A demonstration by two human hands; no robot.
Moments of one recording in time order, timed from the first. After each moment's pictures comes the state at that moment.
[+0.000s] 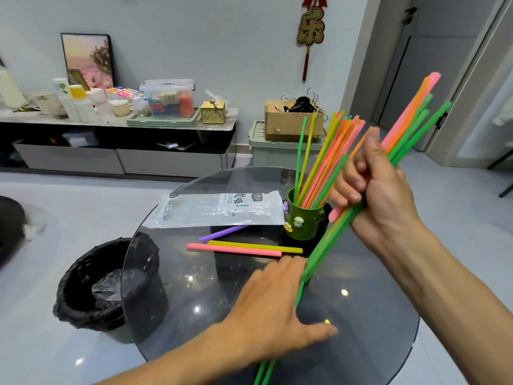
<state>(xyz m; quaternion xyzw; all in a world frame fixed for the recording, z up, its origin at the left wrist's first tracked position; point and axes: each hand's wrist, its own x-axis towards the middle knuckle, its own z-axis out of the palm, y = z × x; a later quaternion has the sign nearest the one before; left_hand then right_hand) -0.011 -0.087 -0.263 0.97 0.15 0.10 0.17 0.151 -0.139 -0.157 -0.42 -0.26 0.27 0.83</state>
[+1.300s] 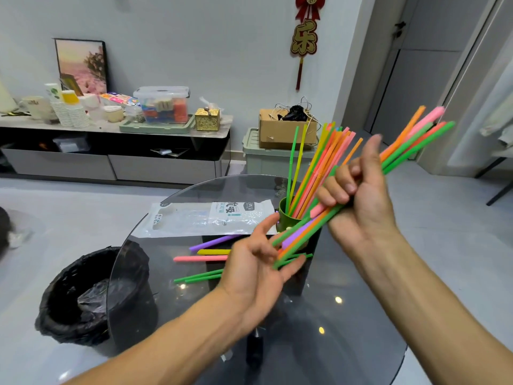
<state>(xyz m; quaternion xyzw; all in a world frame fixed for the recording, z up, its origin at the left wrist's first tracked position) 0.021 -0.065 -0.228 0.31 0.17 0.21 0.91 0.150 -0.132 -0.142 -0.31 -0.17 0.27 0.89</state>
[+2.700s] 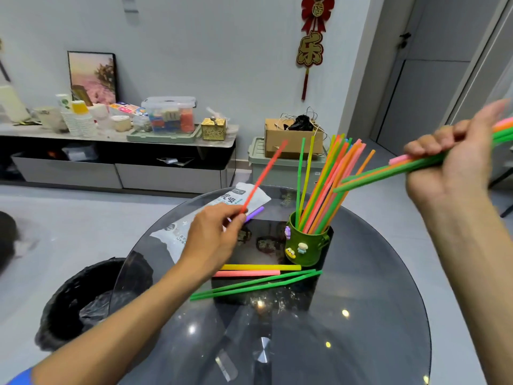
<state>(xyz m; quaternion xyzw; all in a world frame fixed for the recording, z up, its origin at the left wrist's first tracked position) 0.017 0.042 -0.230 0.82 0.27 0.40 0.30 0.233 -0.136 -0.099 -0.30 -0.15 0.12 0.94</state>
